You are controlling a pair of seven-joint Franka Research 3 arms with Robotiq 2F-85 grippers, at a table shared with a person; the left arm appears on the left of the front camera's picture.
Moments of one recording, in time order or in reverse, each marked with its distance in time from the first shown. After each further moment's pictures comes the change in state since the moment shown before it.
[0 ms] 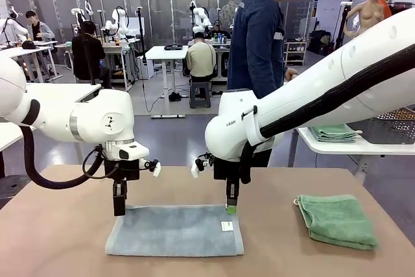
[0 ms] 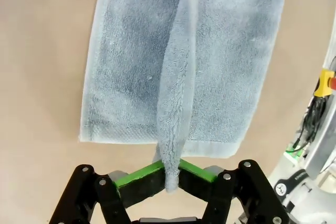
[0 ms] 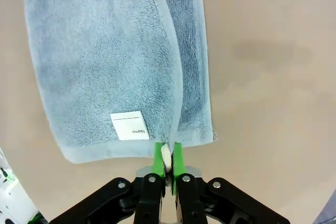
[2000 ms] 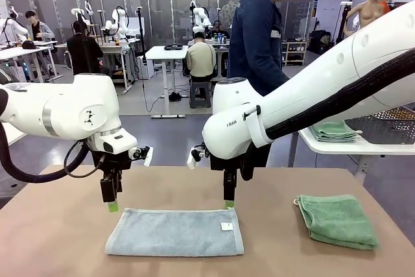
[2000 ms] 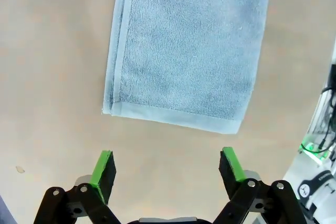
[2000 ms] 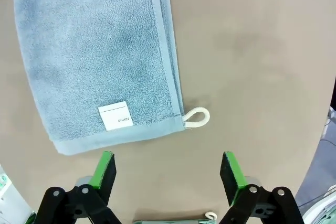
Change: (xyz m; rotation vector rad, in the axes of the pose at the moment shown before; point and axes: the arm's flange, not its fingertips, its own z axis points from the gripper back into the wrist) left arm -0.022 -0.041 0.042 0.202 -0.071 -0.087; right arm 0.008 0.010 0.033 -0.139 0.016 -0.014
